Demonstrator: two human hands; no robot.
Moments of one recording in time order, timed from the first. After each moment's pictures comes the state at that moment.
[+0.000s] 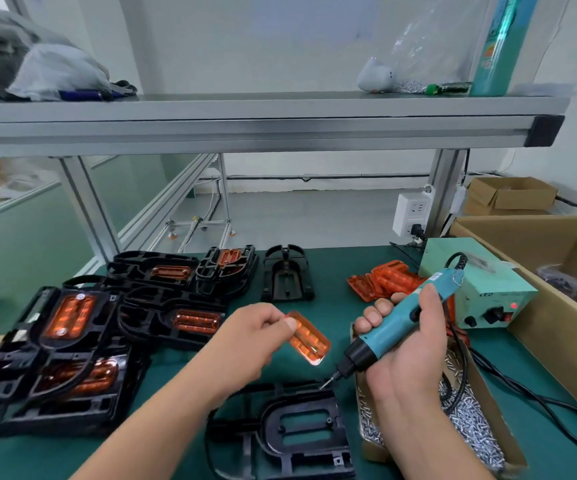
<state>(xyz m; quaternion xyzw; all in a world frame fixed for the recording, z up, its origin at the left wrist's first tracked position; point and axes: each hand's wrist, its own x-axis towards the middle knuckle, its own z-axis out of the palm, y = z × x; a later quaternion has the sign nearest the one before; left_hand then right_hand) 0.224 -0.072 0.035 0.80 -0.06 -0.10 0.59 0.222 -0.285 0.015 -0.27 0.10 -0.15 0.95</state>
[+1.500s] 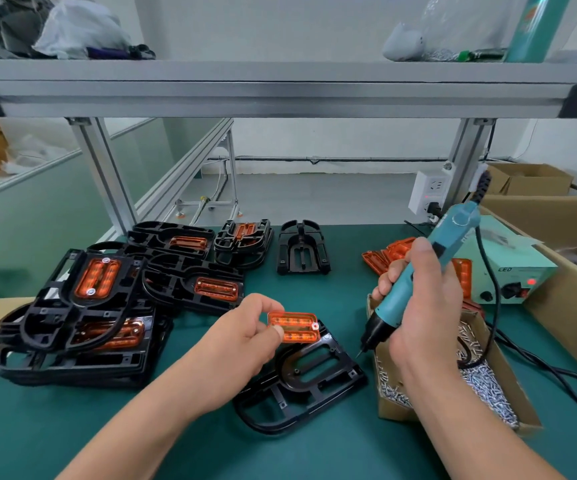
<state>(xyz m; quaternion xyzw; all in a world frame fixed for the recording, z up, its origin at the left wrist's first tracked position) 0.165 -0.028 0.030 0.83 -0.11 -0.10 0.53 0.199 -0.265 0.038 -0.49 0.02 -0.26 0.83</state>
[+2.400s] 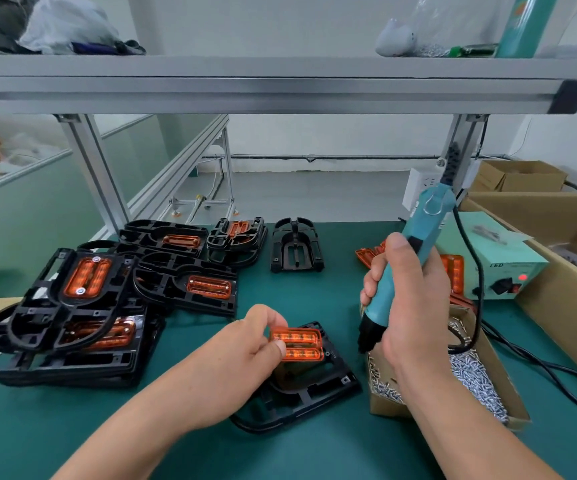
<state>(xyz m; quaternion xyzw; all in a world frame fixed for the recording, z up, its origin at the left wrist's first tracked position) 0.157 -0.030 0.026 0.88 -0.19 -0.10 0.43 0.191 -0.263 0.047 -0.56 -0.05 -0.24 0.79</state>
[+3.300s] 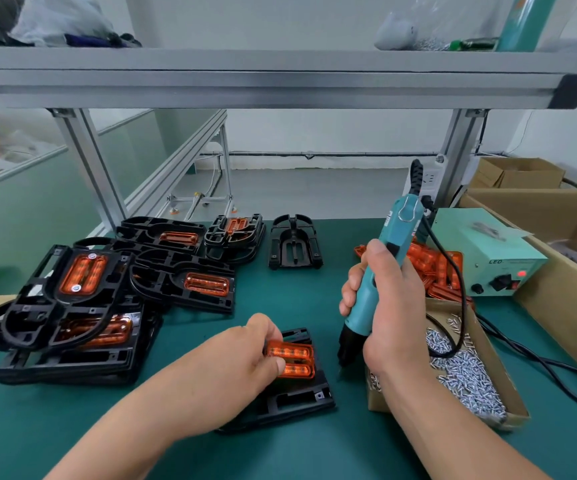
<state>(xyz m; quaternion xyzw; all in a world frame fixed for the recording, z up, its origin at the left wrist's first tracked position) 0.145 -0.034 0.043 0.93 -0.15 -0.13 0.30 0.186 -0.248 0.037 -0.54 -0.02 -0.17 0.82</state>
